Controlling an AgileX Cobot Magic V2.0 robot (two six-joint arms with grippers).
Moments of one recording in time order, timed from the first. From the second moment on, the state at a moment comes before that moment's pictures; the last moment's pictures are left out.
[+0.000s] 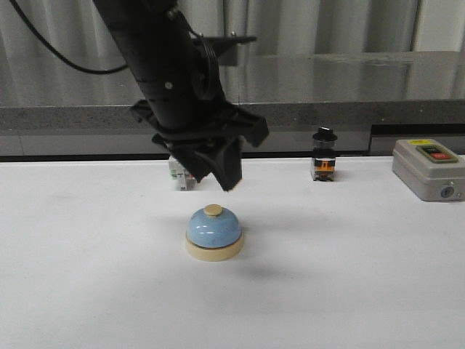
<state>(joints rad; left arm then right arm) -0.66 1.92 -1.44 -0.13 0.70 0.10 0.06 -0.01 0.03 0.00 0.12 0.14</state>
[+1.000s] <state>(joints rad) -0.18 1.22 -0.97 -0.13 0.60 0.02 0.06 -0.01 0.03 0.00 0.12 0.14</state>
